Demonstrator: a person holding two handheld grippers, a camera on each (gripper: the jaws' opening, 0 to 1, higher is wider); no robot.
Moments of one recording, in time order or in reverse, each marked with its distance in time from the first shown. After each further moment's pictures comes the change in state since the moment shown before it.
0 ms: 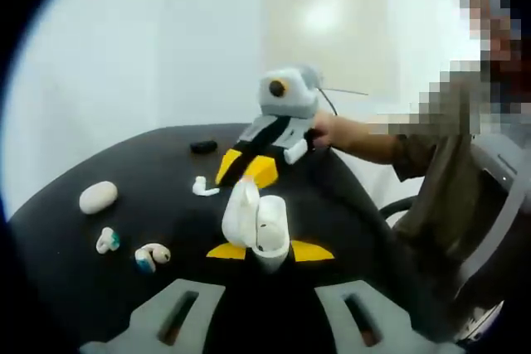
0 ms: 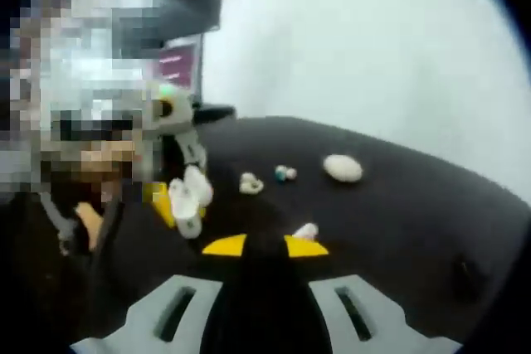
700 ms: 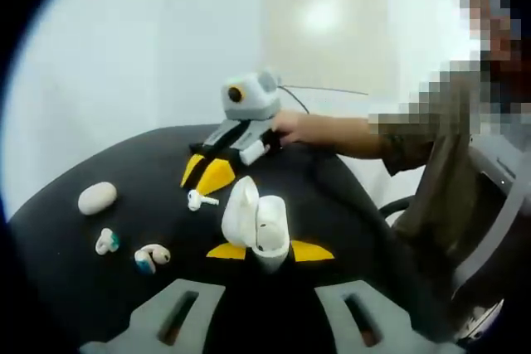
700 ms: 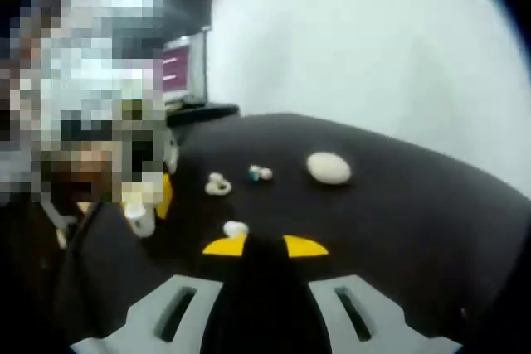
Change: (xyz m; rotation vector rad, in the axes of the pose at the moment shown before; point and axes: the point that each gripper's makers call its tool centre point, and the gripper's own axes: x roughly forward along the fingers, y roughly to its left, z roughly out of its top) left arm 0.001 -0.002 -0.001 0.003 0.000 -0.007; right arm 0.035 -0.022 -0.006 -0.063 0.047 0.097
